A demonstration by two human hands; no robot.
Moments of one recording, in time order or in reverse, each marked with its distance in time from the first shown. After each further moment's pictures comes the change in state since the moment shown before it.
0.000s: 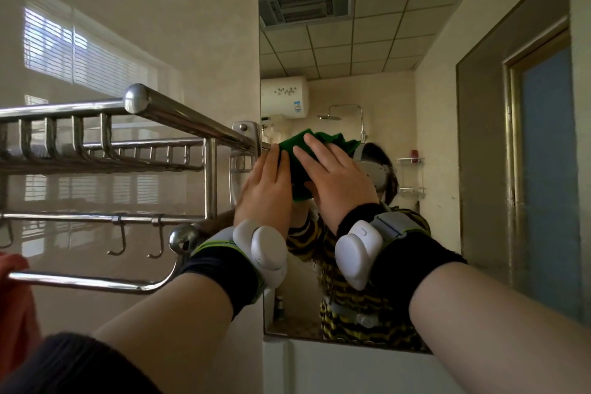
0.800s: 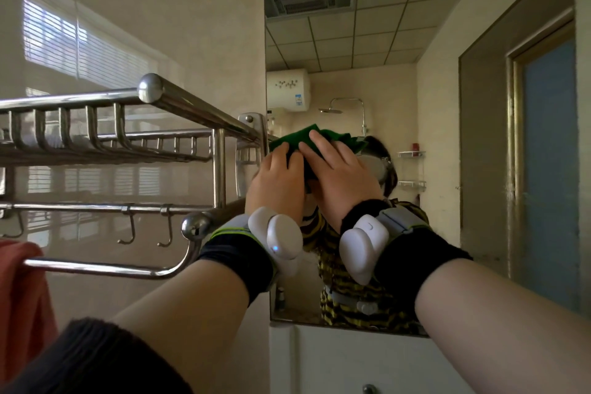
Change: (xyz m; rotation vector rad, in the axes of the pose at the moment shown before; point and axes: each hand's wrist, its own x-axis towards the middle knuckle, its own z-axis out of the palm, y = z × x) left_hand -0.003 0.013 -0.011 -0.010 -0.023 -0.091; right_hand -0.007 -0.008 -0.004 0.062 -0.076 0.027
